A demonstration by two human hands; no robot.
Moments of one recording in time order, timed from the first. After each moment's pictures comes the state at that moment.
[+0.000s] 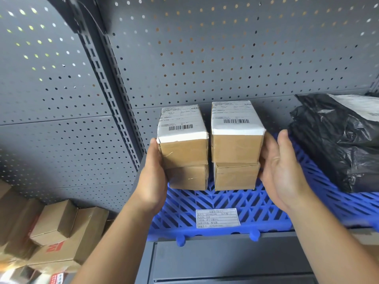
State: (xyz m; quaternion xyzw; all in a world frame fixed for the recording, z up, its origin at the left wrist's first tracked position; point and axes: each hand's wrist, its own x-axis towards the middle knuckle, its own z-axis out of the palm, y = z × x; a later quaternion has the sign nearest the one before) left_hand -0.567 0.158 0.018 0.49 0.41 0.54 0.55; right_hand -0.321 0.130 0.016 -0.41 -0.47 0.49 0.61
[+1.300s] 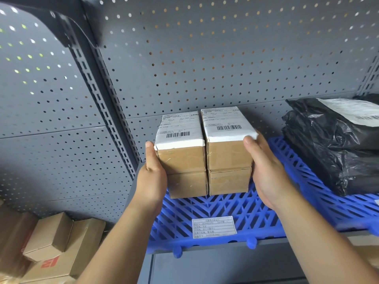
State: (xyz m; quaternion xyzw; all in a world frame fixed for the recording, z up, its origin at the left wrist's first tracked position) left_hand -0.558 0.166 0.025 0.40 0.65 0.51 0.40; right_hand -0.329 0.140 0.024 -0.41 -0.51 0.44 0.61
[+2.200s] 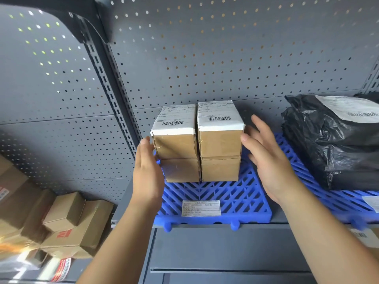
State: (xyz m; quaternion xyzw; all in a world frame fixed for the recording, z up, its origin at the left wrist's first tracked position) left_hand -0.541 0.124 0.032 0.41 0.56 0.61 0.38; right_hand -0.306 0.110 0.041 -0.45 -0.52 0.44 0.58
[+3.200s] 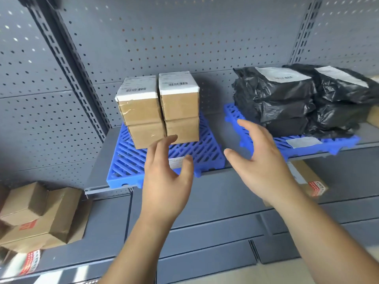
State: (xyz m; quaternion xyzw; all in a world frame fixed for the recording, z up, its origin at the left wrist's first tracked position) left_hand -0.482 0.000 0.000 0.66 0.52 0.50 0.22; right_hand -0.281 -0.028 0.022 -0.65 -0.59 0.15 0.45
